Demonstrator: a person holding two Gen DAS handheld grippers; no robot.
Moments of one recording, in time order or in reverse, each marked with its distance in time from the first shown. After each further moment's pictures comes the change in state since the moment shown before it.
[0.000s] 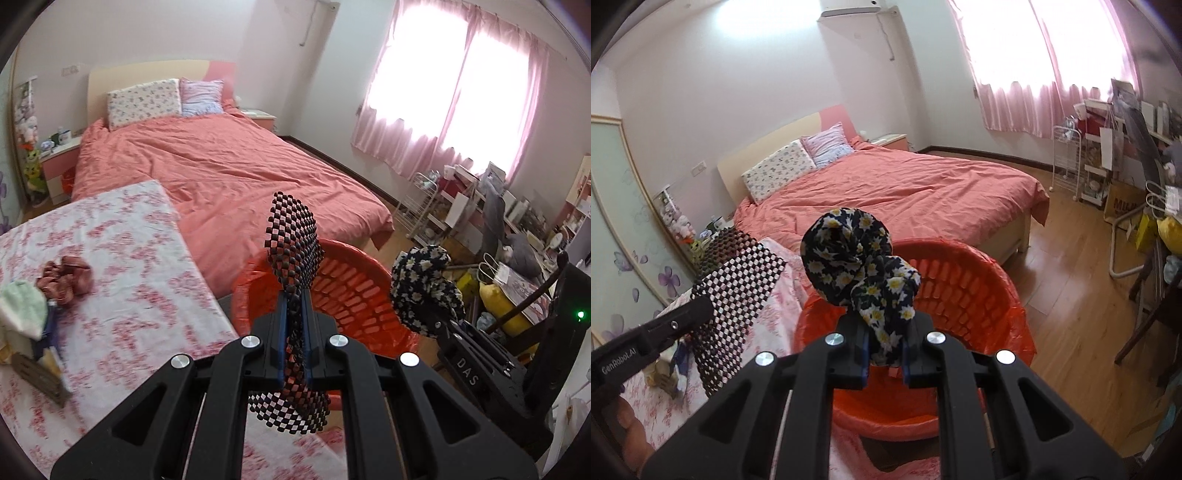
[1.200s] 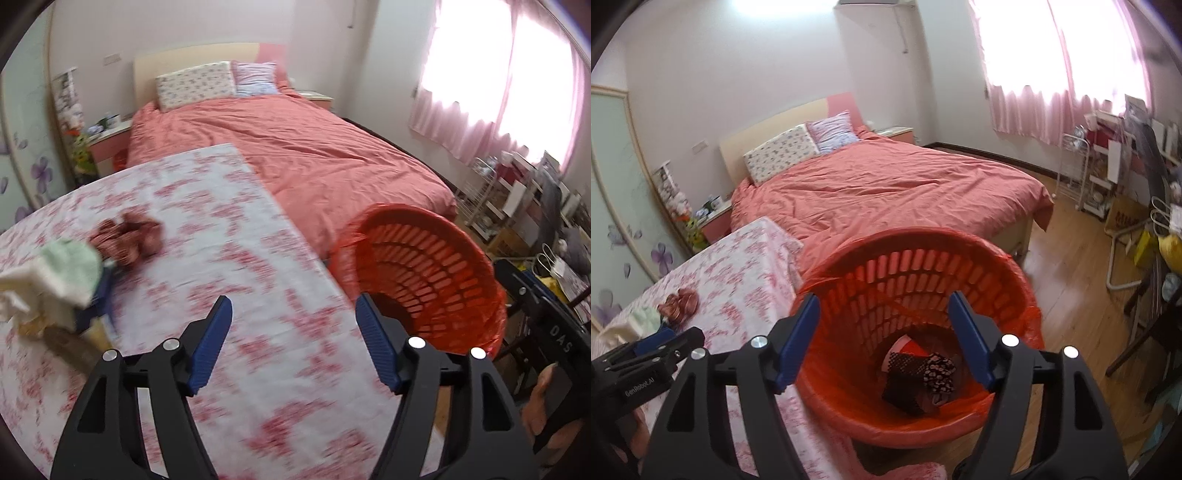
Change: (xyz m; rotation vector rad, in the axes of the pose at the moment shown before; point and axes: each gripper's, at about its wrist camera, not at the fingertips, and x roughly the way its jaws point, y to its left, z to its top) left arm -0.010 0.059 -0.028 -0.050 0.063 0.247; right arm 0.023 0.022 -0.010 -0.107 0.029 -0.008
